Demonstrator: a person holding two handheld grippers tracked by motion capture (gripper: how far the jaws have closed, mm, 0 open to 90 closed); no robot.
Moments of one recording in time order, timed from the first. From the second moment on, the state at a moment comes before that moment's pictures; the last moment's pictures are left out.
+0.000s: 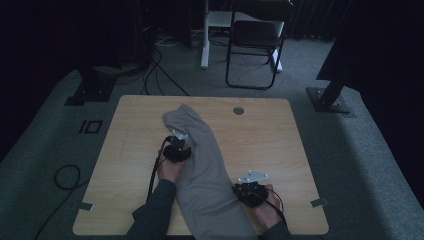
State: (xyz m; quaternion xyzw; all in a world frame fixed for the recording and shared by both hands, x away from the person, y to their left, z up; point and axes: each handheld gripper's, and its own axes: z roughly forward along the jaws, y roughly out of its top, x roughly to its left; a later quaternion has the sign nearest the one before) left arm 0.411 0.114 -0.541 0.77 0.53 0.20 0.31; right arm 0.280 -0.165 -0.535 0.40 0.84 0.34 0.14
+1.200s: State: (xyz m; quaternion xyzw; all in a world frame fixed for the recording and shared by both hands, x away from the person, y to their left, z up) left arm 0.363 0.093 -0.549 0.81 0.44 0.18 0.34; right arm 0.368 -0.140 -0.550 0.42 0.82 0.35 0.17
